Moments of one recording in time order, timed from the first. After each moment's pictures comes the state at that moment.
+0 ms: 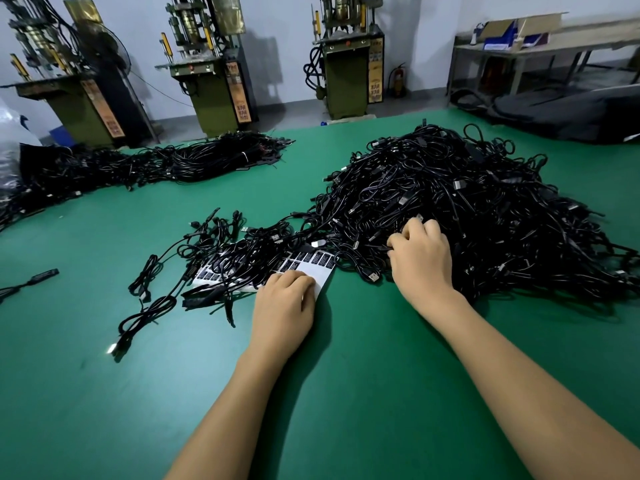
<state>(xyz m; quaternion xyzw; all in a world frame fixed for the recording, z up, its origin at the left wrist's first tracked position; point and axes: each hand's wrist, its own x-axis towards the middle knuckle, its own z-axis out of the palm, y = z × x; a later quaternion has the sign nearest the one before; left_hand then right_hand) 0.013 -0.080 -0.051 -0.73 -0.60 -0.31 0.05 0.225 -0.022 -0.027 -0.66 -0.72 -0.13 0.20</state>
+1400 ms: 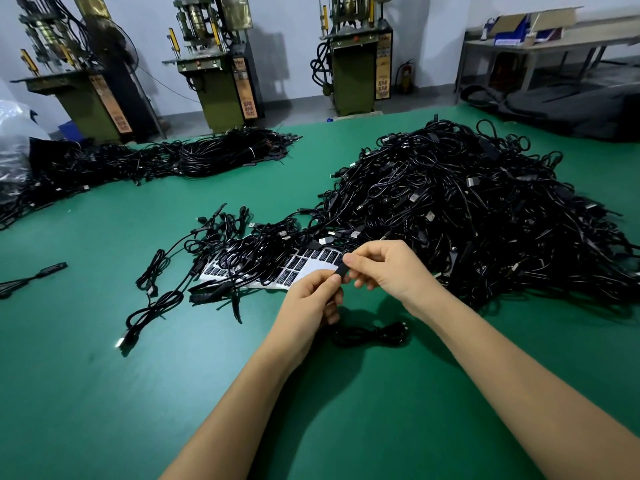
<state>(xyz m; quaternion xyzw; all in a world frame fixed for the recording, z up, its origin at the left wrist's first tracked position) 0.038 -0.090 -0.035 -0.48 -0.46 -0.51 -0.54 0.186 -0.040 -0.016 -0.42 -0.62 0.51 0.42</state>
